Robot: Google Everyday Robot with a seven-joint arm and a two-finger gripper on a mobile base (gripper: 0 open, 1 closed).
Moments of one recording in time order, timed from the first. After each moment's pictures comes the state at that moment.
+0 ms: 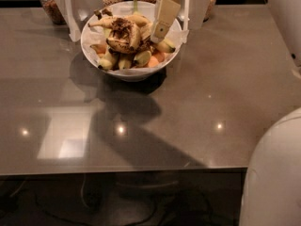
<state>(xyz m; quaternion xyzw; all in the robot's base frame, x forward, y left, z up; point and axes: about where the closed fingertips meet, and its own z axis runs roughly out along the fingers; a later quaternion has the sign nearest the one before) 0.659 -0.026 1.013 -0.69 0.66 0.03 0.30</state>
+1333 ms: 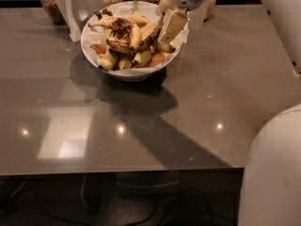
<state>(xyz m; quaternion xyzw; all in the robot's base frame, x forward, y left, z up) 0.669 -0.054 0.977 -0.71 0.65 0.04 0.28</state>
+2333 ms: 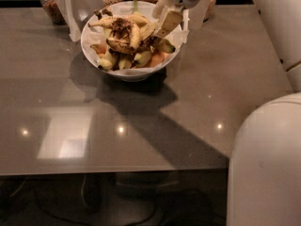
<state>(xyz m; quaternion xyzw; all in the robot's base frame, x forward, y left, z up) 0.685 -0.046 0.976 -0.71 0.64 0.05 0.29</state>
